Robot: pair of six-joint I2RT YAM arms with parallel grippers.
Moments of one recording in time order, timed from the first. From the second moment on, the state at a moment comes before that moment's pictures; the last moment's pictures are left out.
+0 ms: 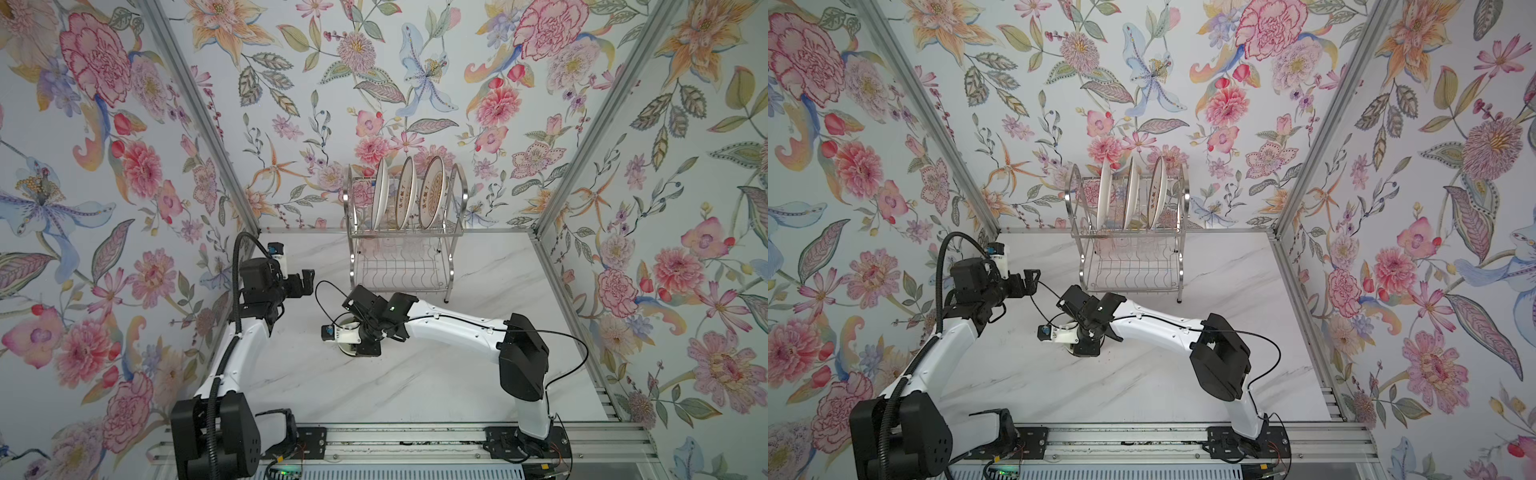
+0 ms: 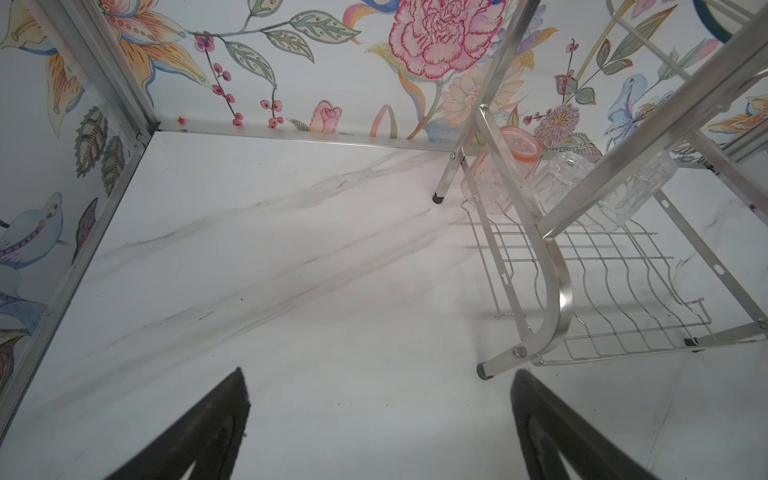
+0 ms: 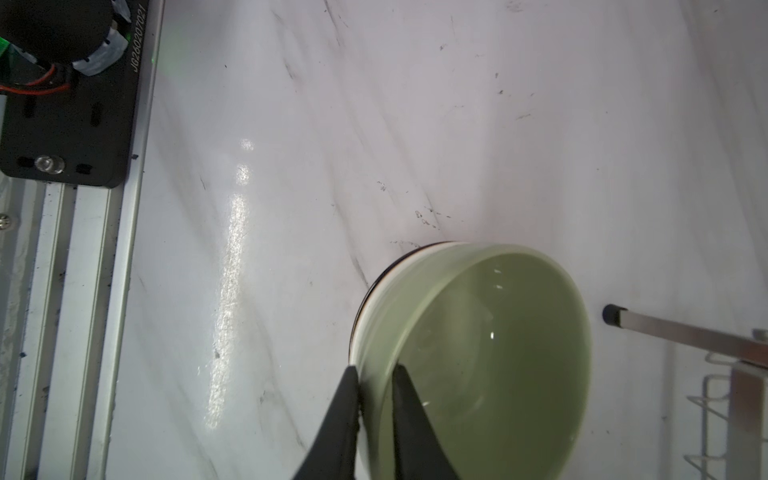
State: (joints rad) left arm 0.11 1.23 0.85 -0.15 0.29 -0.04; right arm 1.11 1.99 1.69 -0.77 -0.18 -0.58
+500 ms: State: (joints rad) left arm 0.11 1.23 0.85 -0.15 0.29 -0.04; right arm 1.13 1.99 1.66 -0.77 -0.12 -0.58
